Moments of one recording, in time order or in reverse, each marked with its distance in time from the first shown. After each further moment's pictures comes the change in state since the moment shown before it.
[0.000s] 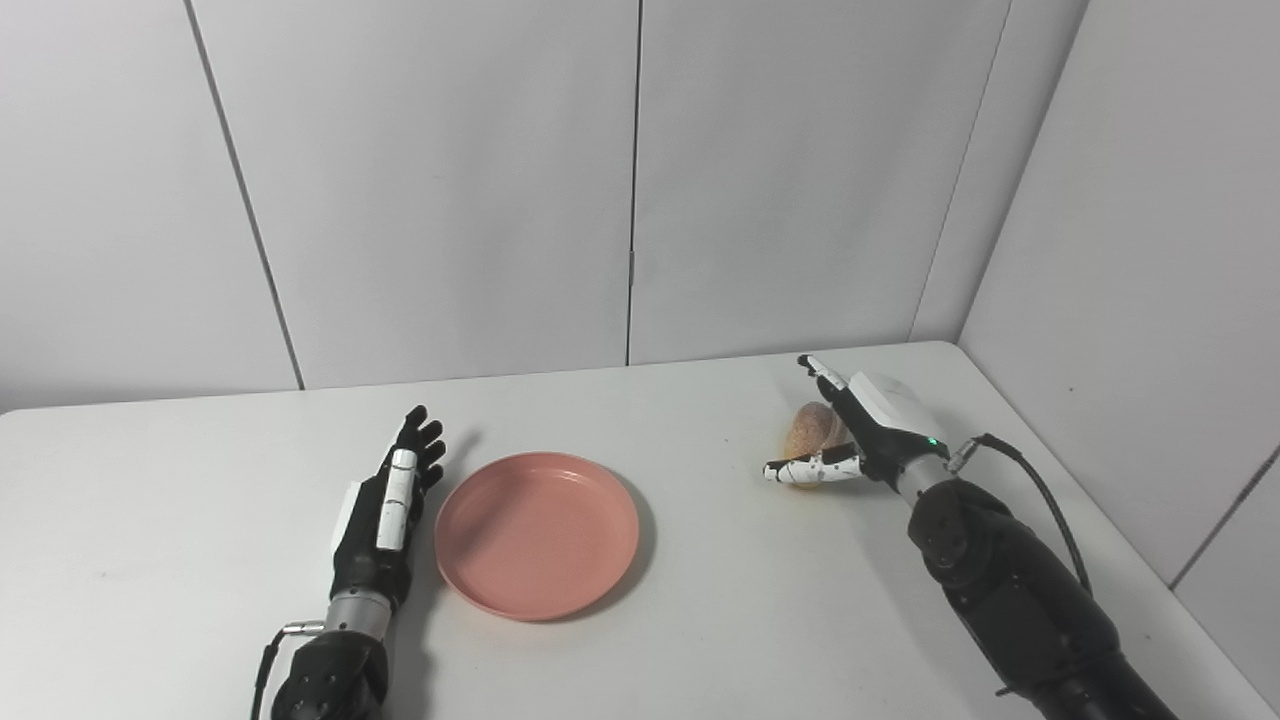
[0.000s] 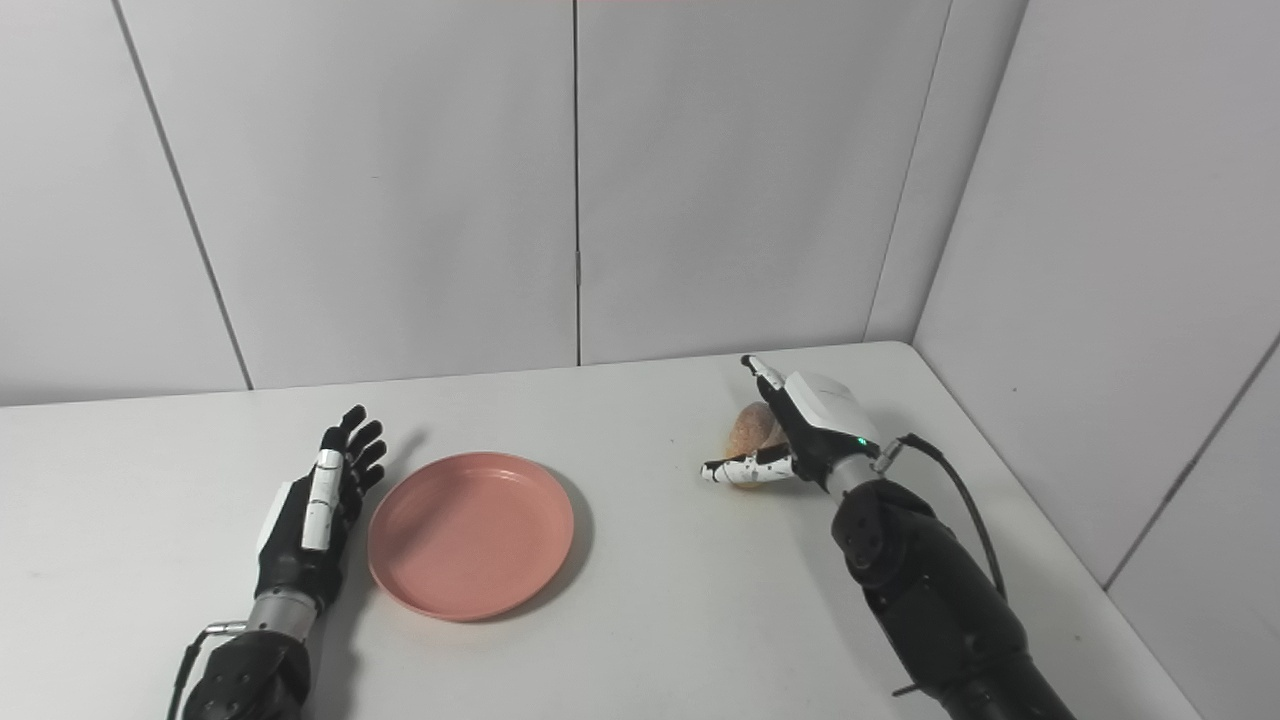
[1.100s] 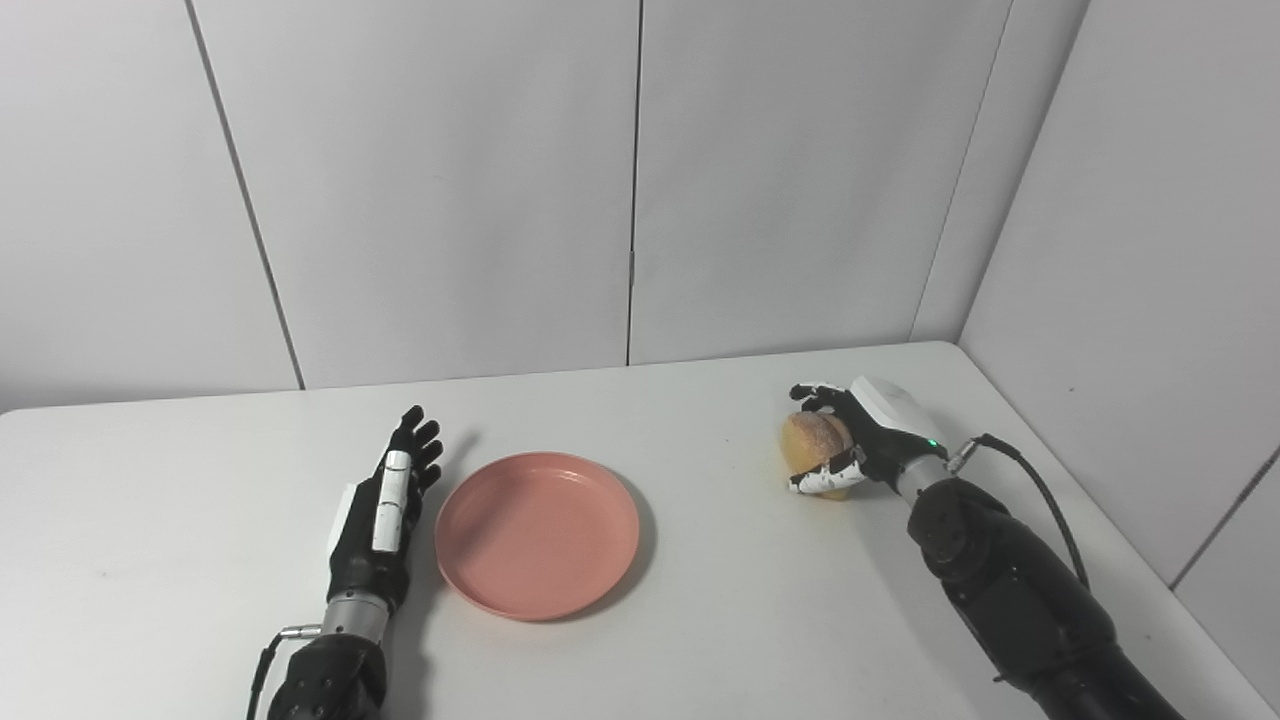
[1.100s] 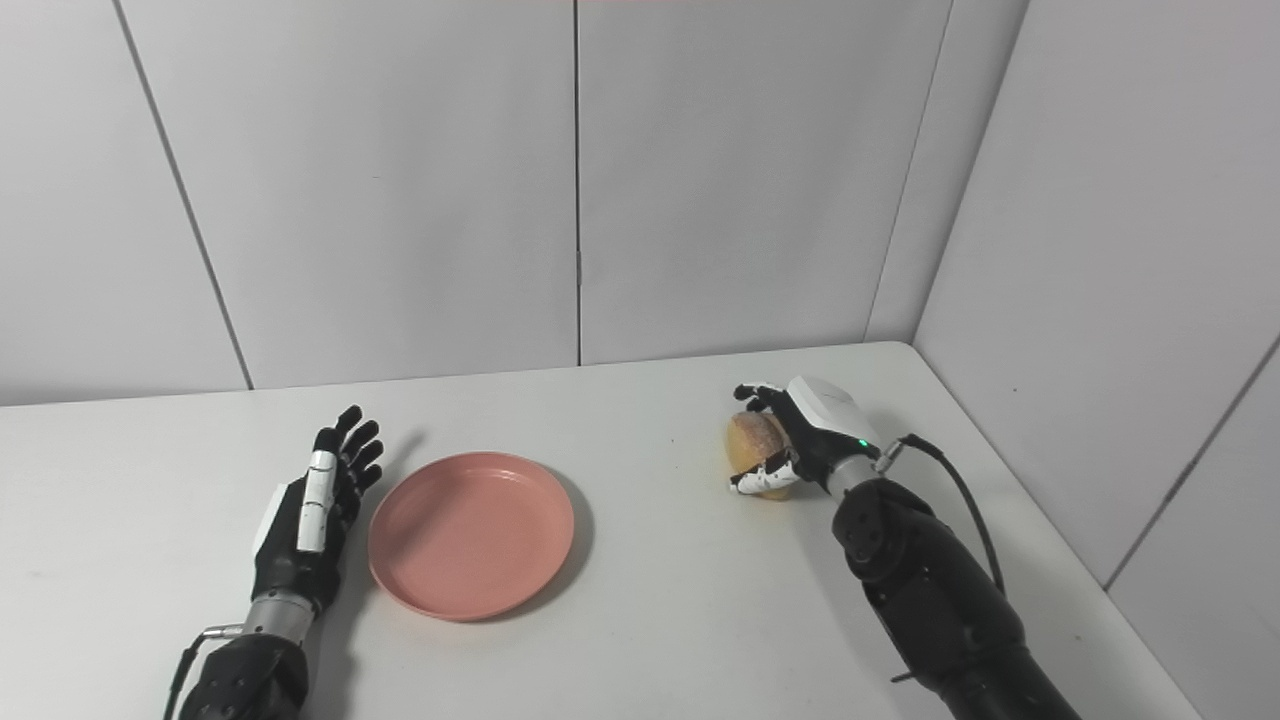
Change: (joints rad) left arm 0.005 -0.006 0.001 -0.007 -0.021 0.003 -0.010; right arm -0.016 -0.004 0.001 0.050 0.054 -0.006 -0.036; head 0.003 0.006
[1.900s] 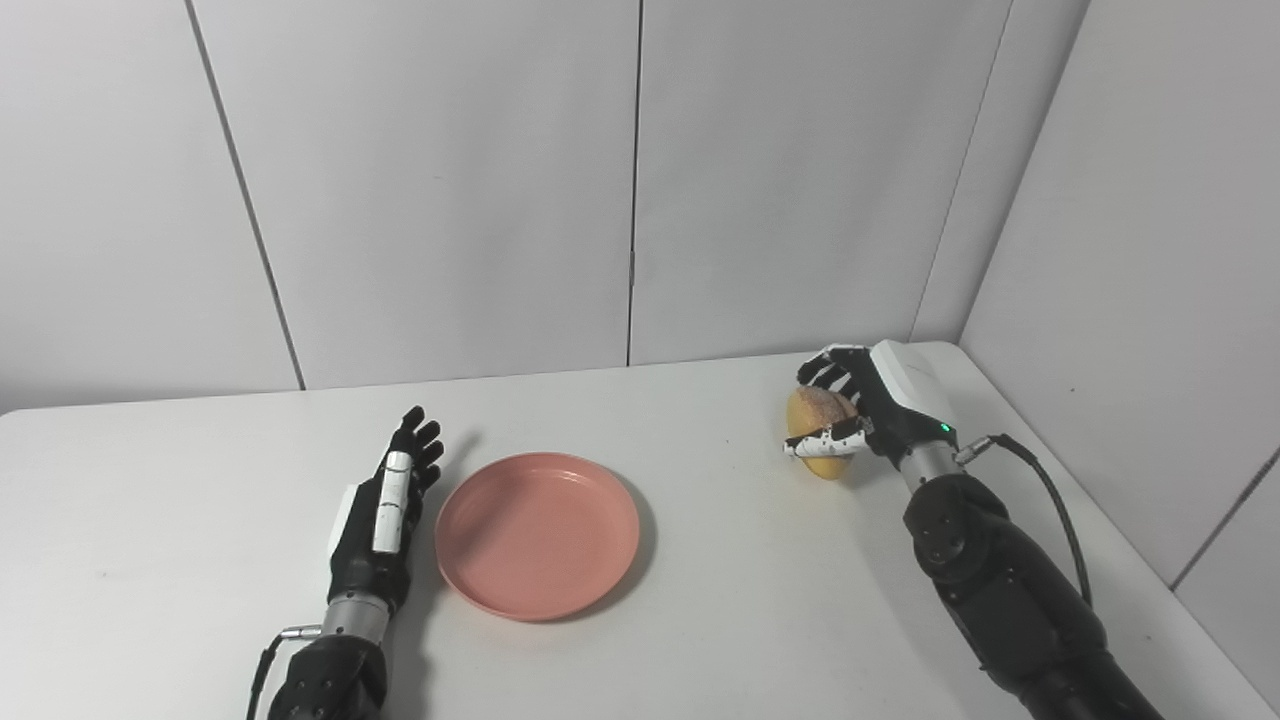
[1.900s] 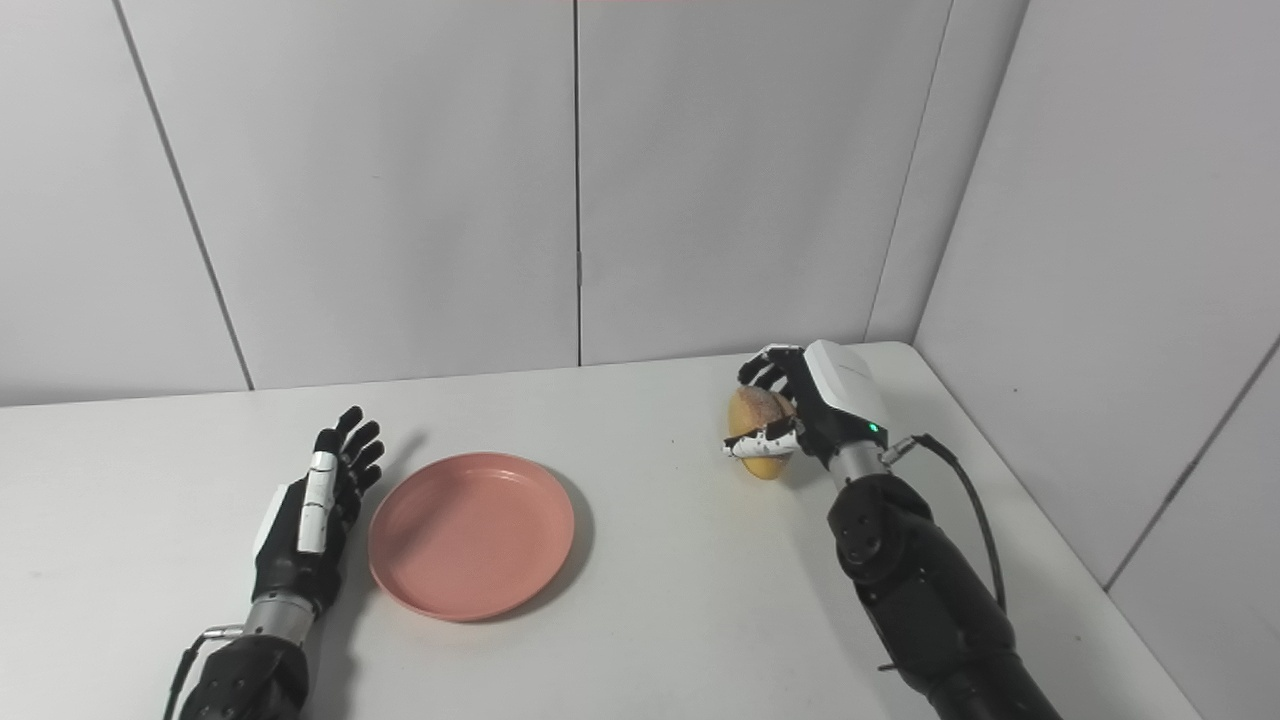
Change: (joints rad) left arm 0.002 -0.002 0.000 -0.003 0.001 0.000 -0.001; right arm 0.003 0.049 -0.049 -0.049 0.029 -0.088 -0.191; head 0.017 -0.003
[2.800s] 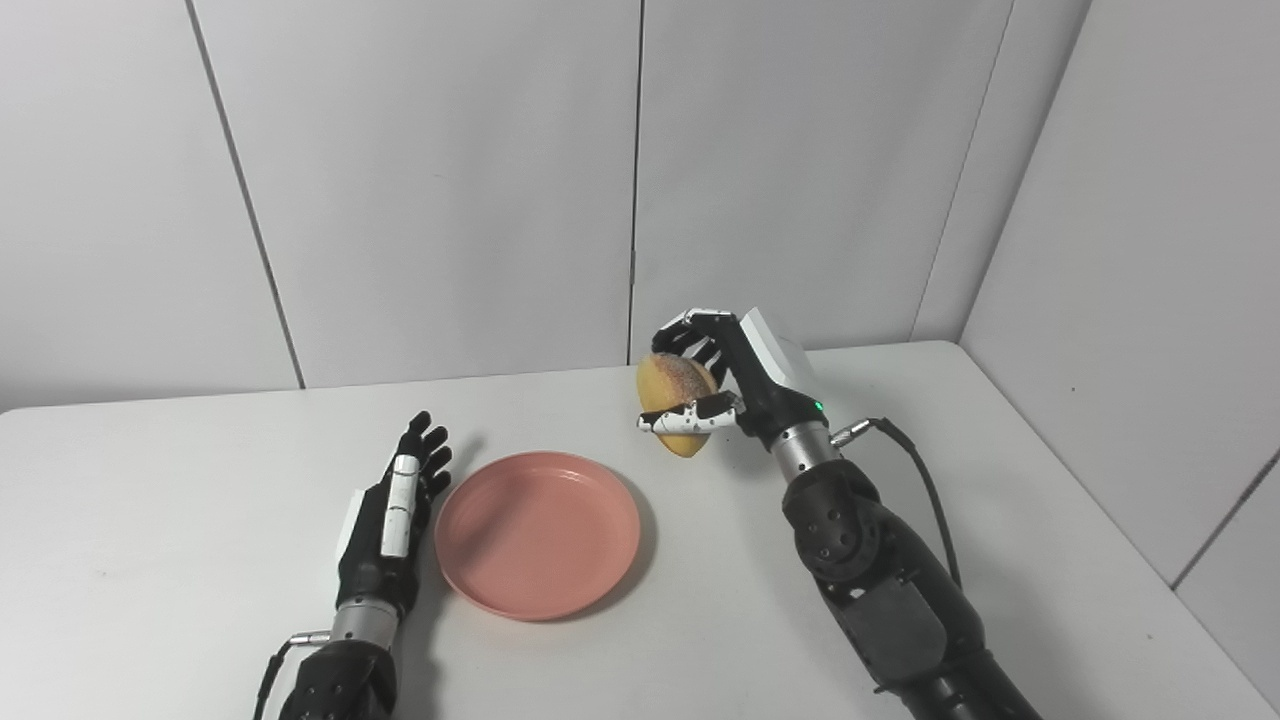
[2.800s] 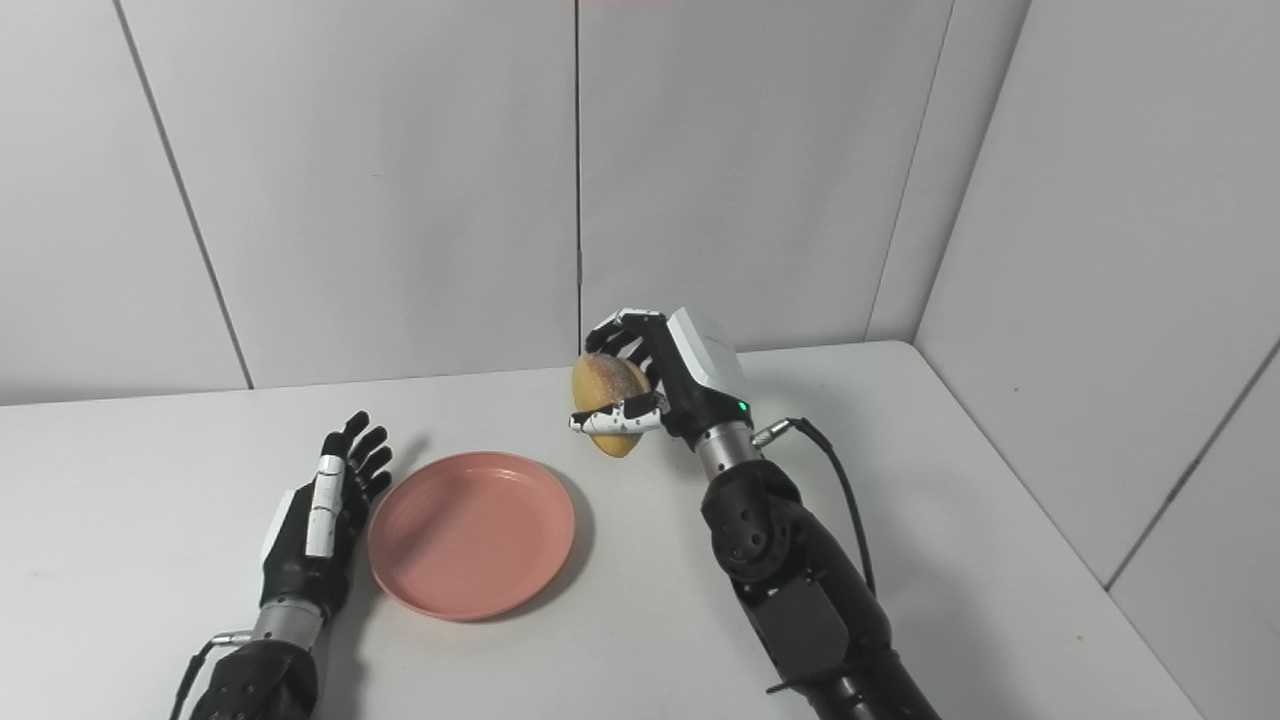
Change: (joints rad) left arm 0.026 -0.017 -0.004 -0.056 0.008 0.039 0.020; right arm -0.064 0.198 0.071 -0.123 0.017 -0.040 0.030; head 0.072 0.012
